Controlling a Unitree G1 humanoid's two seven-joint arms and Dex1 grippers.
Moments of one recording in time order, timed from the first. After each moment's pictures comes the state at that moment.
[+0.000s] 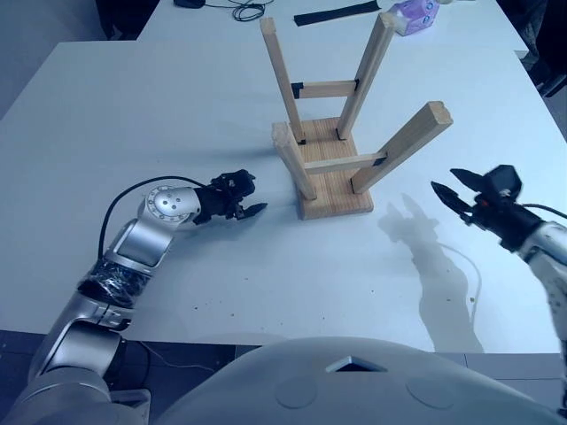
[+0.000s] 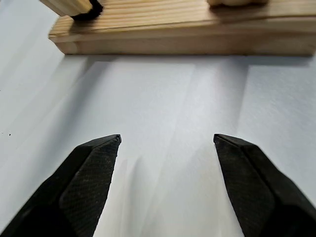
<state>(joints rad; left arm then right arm) -0.22 0.66 -0.34 0.00 -0.03 0.24 -0.73 0.17 -0.62 -0.08 -0.30 0.23 0.30 0.50</state>
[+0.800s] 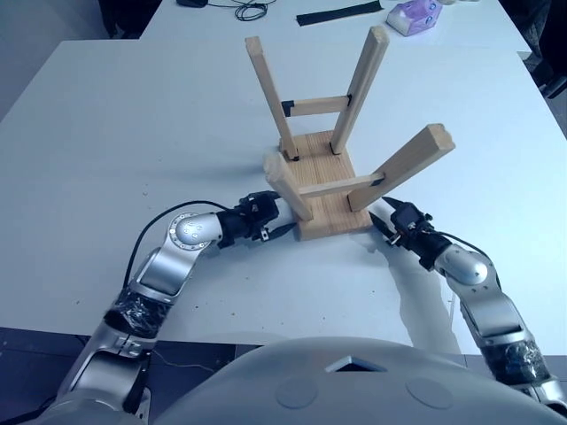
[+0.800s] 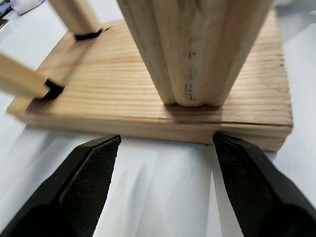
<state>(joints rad) -0.03 0.61 -0.30 -0.16 -0.03 0.15 -0.81 0.30 -0.49 0.18 -0.30 -0.04 0.11 0.48</state>
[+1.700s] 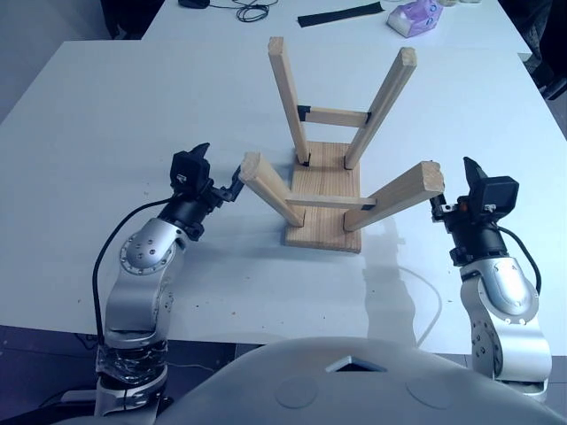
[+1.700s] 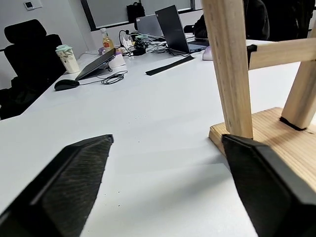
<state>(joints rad) 0.17 0.32 0.08 -0.59 -0.20 0.46 -0.30 0.39 -0.15 -0.07 -0.81 0.06 0.41 0.08</state>
